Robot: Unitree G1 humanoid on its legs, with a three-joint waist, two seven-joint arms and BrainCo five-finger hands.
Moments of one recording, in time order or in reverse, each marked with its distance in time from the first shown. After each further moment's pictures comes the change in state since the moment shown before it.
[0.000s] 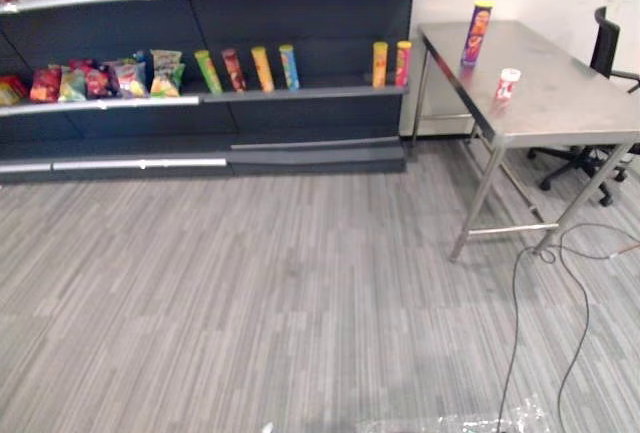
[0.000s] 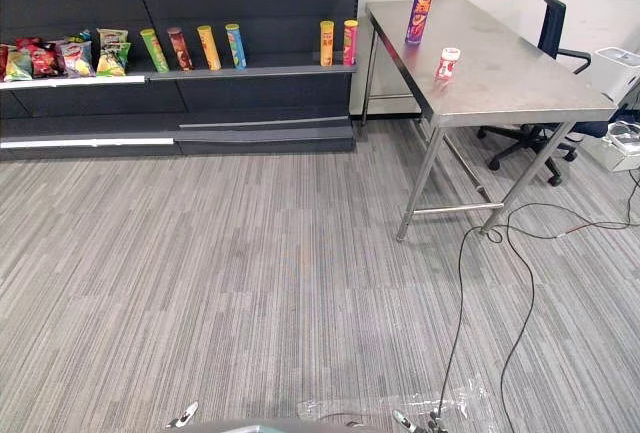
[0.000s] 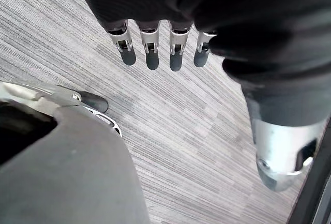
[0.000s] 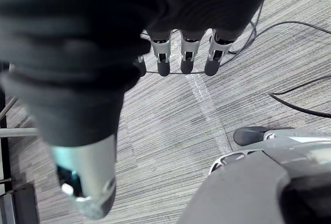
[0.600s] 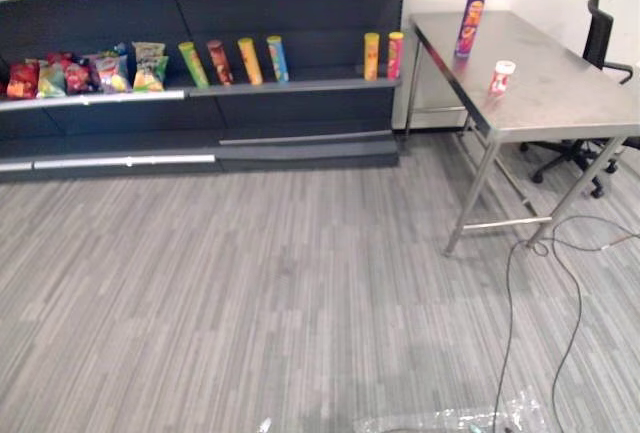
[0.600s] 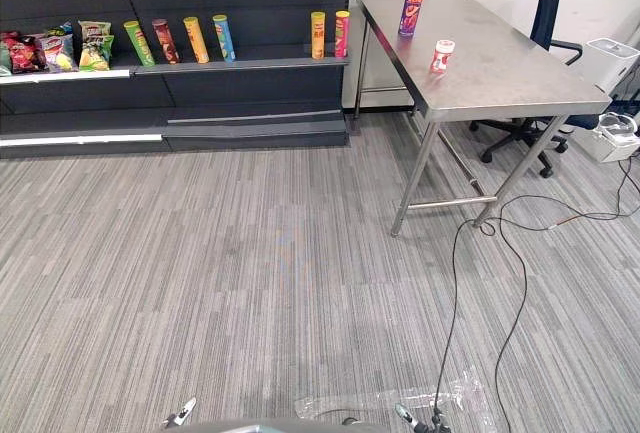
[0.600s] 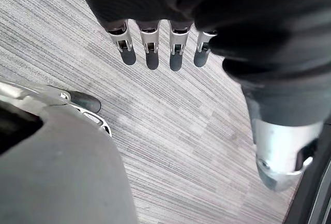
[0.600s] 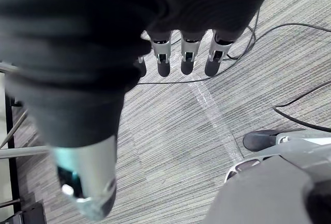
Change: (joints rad) left arm -0.004 -0.005 0.003 0.005 -0.006 -0.020 0.019; right arm -0.003 0.019 -0.036 -0.003 0.013 -0.034 -0.015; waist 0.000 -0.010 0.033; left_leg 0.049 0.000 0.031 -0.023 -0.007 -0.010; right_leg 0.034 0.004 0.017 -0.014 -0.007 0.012
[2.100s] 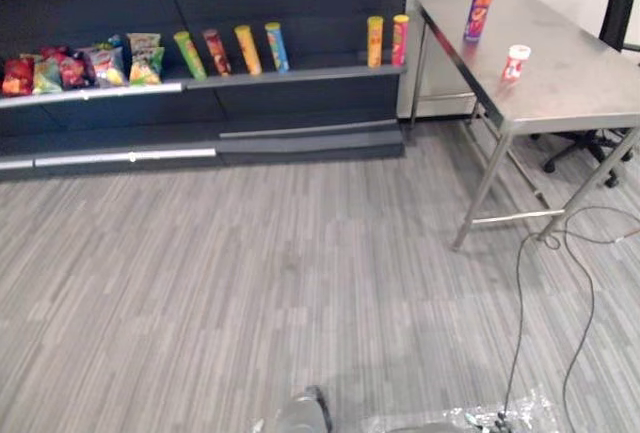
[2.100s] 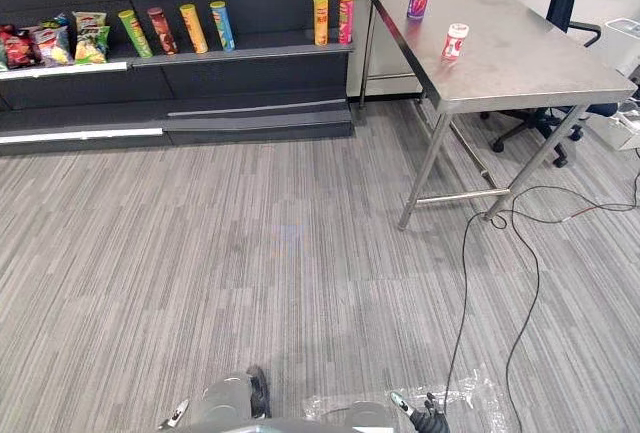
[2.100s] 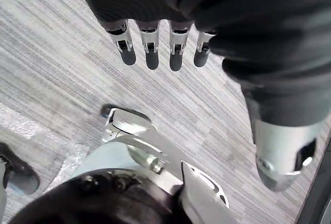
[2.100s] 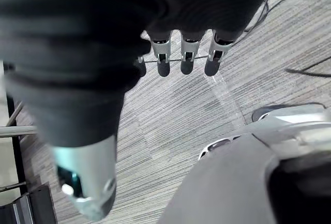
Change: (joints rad) left arm 0.016 -0.020 0.072 -0.016 -0.035 -0.024 0.007; right arm -0.024 -0.005 -0.004 -0.017 -0.005 -0.024 0.065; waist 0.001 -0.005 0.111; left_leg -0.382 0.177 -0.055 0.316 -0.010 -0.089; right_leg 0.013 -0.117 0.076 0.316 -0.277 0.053
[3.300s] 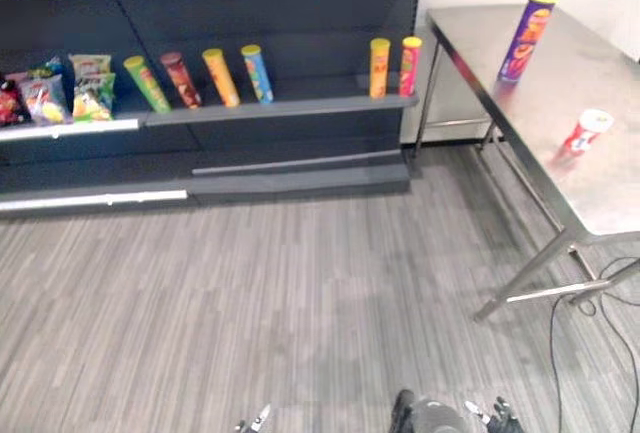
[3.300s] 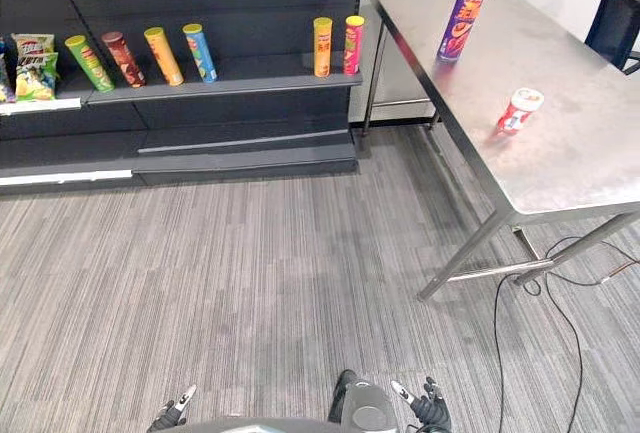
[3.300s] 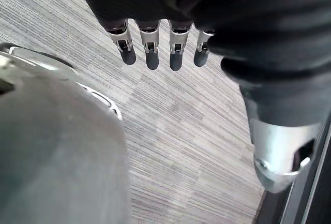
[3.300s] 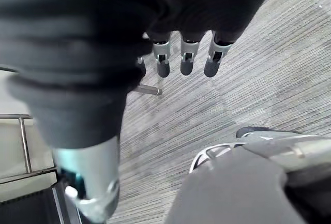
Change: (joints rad) left arm -0.048 -0.009 0.041 -0.024 0.124 0.022 0.015; right arm 0.004 -0.016 0.026 -0.062 0.009 -0.014 0.015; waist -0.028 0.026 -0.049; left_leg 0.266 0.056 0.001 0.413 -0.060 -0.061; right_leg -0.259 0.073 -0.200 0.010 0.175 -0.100
